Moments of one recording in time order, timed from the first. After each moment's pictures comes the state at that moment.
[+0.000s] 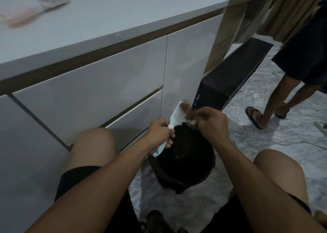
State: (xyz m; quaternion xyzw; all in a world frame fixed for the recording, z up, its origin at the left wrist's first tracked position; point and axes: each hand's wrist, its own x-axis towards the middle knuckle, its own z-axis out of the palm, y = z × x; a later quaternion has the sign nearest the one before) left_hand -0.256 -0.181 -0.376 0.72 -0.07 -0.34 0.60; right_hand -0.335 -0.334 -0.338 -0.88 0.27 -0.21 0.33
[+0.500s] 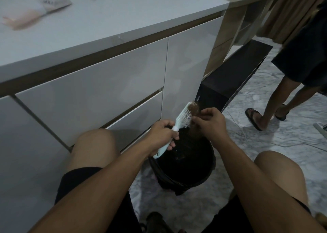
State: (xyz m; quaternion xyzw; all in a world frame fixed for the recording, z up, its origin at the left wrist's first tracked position) left_hand -0.258 -0.181 -0.374 0.70 -0.10 -0.36 0.61; right_hand -0.329 -0.343 -0.355 -0.76 0.35 -0.18 0.52
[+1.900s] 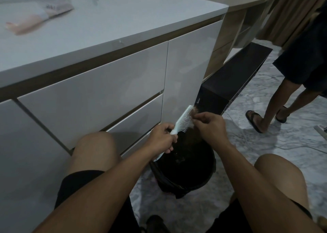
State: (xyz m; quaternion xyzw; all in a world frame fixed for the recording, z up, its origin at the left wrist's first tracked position) left_hand -0.259 -0.182 -0.382 0.75 -0.13 -0.31 0.57; right_hand -0.326 -0.344 -0.357 -0.80 0.31 -0.17 0.49
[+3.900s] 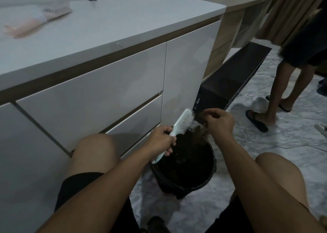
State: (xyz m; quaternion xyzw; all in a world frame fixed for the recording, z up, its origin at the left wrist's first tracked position) left_hand -0.261 -0.180 -0.380 0.75 -0.11 -0.33 0.57; right_hand -0.320 -0.365 -0.354 -0.71 0.38 -0.27 0.52
